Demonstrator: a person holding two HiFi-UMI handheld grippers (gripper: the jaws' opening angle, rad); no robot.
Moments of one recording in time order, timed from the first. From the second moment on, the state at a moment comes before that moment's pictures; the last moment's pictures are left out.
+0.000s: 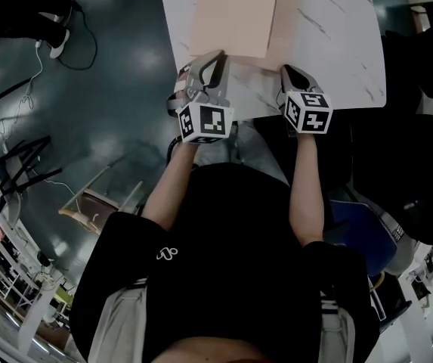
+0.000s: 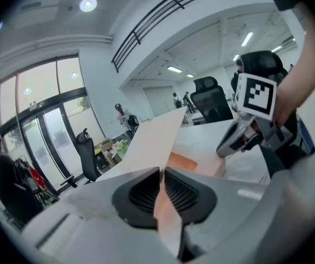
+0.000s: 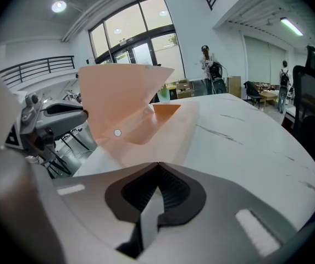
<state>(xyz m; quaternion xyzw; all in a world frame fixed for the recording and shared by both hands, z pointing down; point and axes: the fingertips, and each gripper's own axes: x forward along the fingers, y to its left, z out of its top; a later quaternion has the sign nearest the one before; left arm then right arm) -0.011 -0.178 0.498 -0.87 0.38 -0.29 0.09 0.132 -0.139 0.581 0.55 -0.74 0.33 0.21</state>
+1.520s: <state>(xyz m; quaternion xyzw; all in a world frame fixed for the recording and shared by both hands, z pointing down) -0.191 -0.236 0.506 -0.78 0.58 0.05 -0.24 0.132 -0.138 0.580 0.56 -0.73 0.32 0.24</state>
